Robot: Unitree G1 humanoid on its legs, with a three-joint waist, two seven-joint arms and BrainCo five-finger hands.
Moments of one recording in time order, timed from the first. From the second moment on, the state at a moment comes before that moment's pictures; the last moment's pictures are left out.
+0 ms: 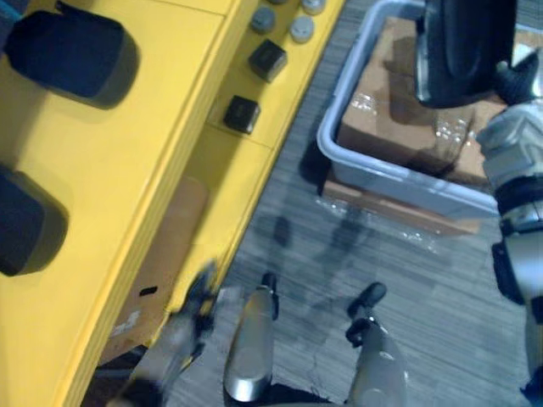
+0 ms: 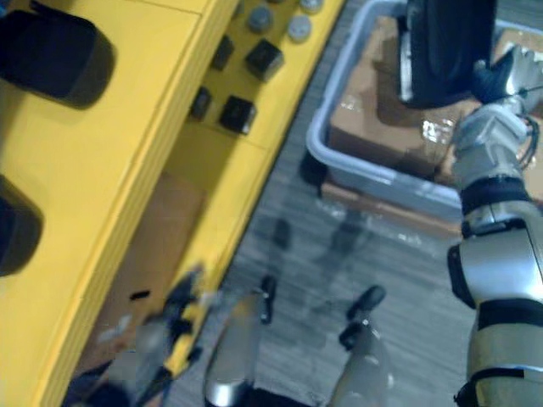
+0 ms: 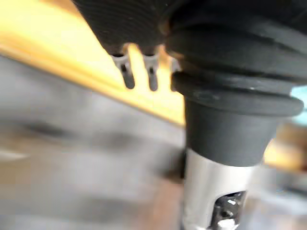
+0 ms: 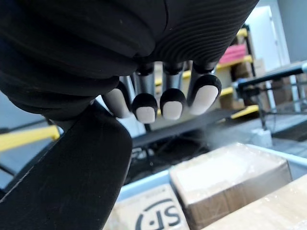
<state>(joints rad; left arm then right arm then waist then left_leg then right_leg) -0.41 0.18 -0.34 0.44 -0.51 -0.14 0.17 -1.29 -0.67 0.38 1.08 -0.39 0.16 -0.51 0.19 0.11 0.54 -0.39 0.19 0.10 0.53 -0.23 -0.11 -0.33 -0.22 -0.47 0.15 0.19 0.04</state>
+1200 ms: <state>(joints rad) -0.70 0.01 -0.25 0.48 -0.63 -0.32 0.48 -0.80 -0.38 0.34 0.49 -0.68 -0.08 -0.61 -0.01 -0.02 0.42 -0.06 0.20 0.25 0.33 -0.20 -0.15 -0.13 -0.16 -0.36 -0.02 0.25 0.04</state>
